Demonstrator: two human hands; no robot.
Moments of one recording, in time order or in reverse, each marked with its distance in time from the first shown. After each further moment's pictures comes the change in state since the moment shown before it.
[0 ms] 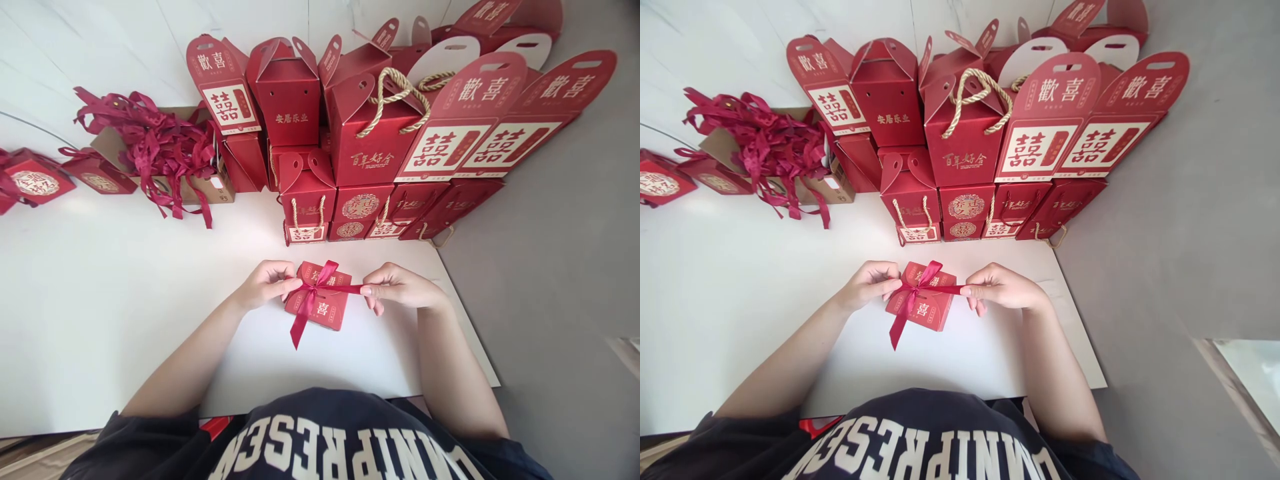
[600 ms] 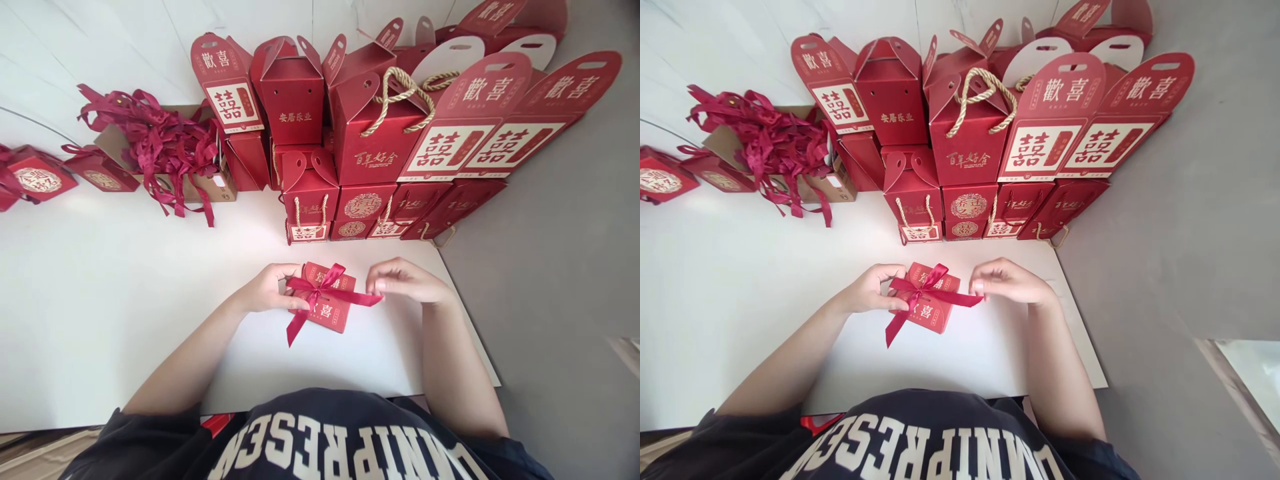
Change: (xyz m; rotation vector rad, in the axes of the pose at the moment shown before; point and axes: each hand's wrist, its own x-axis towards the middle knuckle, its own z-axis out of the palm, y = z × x) left_hand -0.001 0.006 0.006 0.155 -0.085 0.028; right_hand -0.002 0.011 -0.010 0.037 0.069 -0.088
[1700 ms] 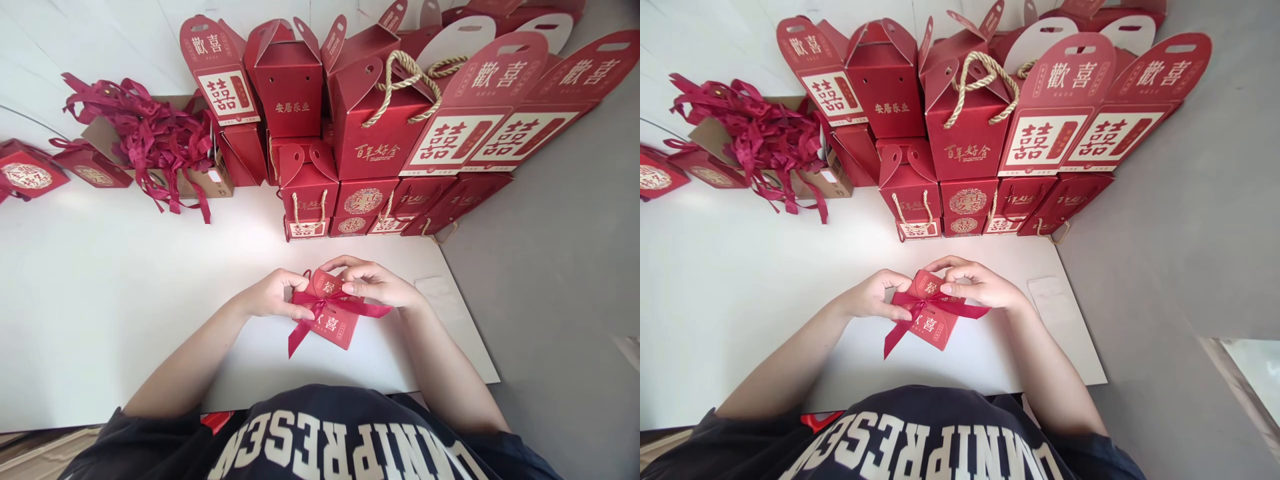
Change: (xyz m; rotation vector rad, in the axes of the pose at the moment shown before) left_hand 0.002 -0.002 0.008 -0.075 -0.166 -0.074; right_hand 0.028 -0.006 0.036 0.032 0.015 -0.198
